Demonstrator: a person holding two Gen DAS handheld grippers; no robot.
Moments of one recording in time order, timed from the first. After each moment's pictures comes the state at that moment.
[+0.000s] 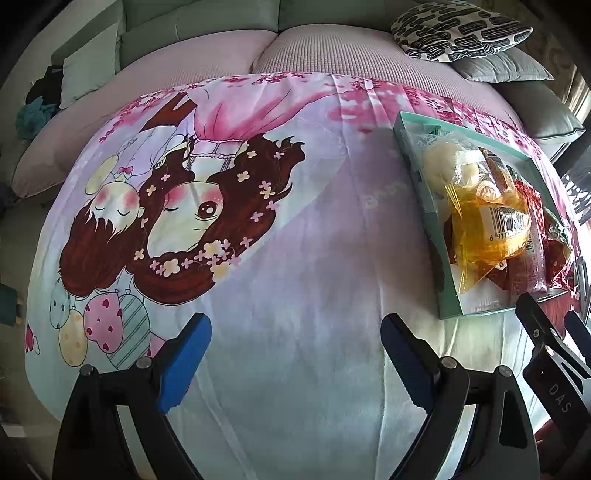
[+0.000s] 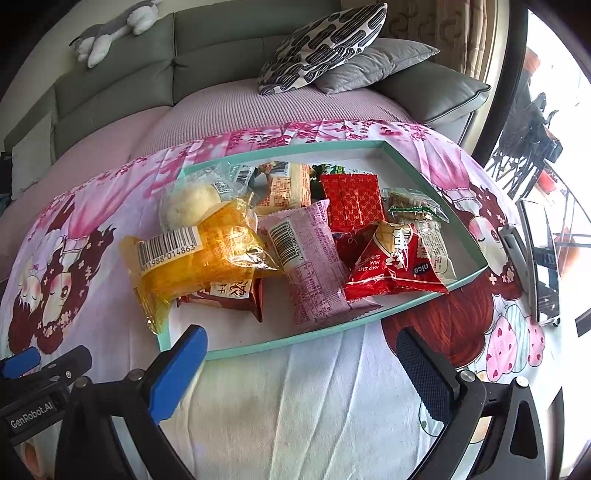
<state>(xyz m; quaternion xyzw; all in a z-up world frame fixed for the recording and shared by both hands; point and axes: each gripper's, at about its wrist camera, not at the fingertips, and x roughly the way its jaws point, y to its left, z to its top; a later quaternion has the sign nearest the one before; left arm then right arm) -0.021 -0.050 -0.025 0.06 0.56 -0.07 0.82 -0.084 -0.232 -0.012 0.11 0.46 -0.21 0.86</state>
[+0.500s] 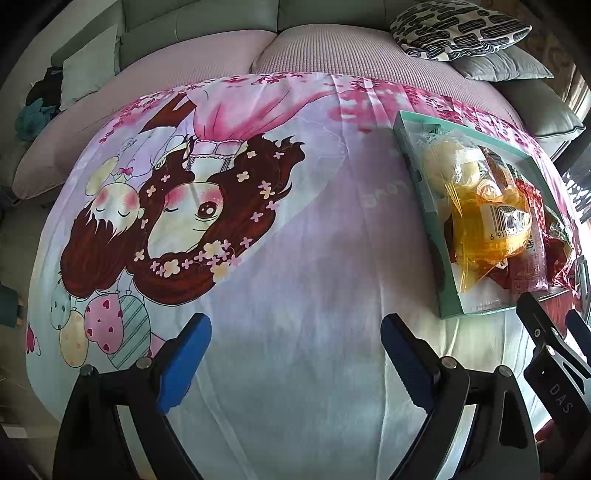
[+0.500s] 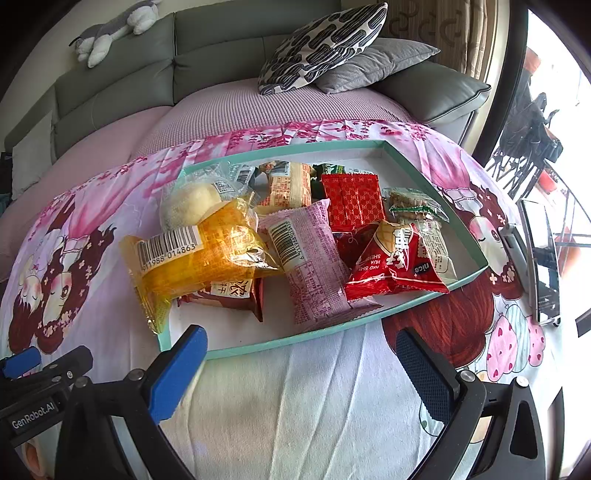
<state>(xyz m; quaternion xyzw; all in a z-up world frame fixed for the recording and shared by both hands) -0.021 -0.051 -0.025 0.07 0.56 -0.07 0.82 -0.084 -0.232 -0.012 0.11 0.45 -0.21 0.86</state>
